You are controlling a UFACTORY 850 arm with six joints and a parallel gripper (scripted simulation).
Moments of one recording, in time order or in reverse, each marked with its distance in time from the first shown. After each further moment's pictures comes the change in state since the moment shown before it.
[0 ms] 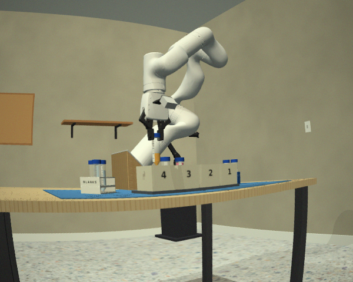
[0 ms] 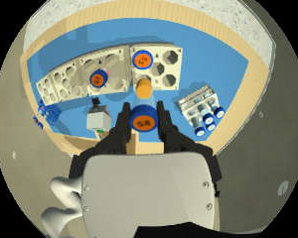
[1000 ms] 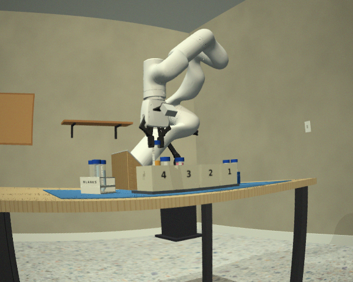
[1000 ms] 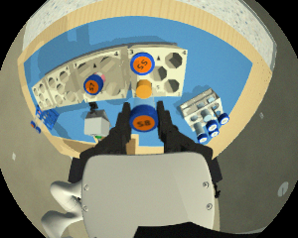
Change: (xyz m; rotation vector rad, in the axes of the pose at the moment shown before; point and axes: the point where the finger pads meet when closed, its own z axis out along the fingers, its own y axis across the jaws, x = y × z) arm 0.000 0.000 0.026 0.000 0.000 0.000
